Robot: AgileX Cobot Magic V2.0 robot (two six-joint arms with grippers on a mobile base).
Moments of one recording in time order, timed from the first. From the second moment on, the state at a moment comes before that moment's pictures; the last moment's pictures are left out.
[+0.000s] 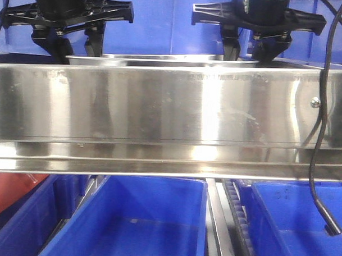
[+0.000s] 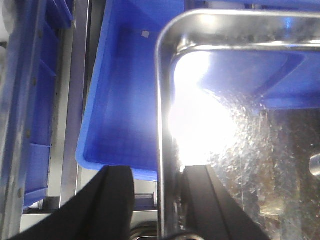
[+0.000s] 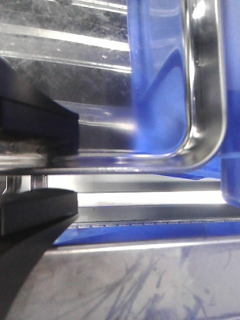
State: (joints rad) left arm -0.47 1.80 -1.53 0.21 0.93 -0.54; right arm 0.42 1.81 -1.53 -0.11 0.93 0.55
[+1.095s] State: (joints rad) left arm -0.52 1.63 -1.53 0.26 0.95 -0.60; right arm 0.46 1.66 -1.58 -0.17 1.02 0.60
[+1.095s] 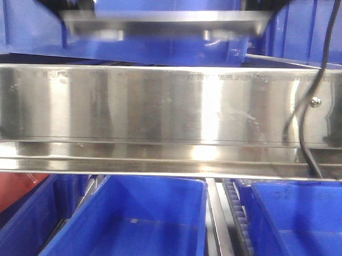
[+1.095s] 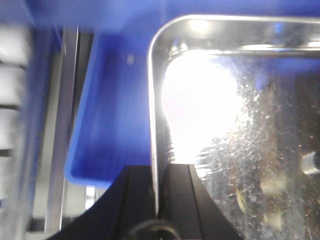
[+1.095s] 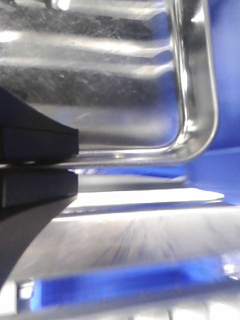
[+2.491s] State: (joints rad) left arm -1.01 1.16 -1.18 0.61 1.18 -1.10; right arm 1.02 1.27 -1.24 -0.59 1.23 1.15
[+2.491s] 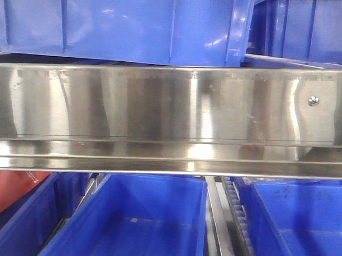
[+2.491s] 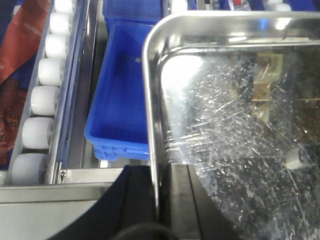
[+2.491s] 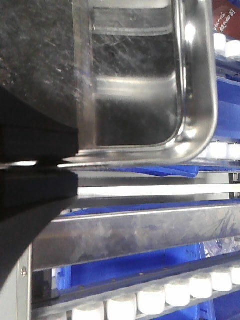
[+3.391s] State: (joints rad) left arm -1.01 1.16 -1.15 0.61 1.16 -1.11; right arm 1.02 1.27 -1.21 -0.60 1.20 1.16
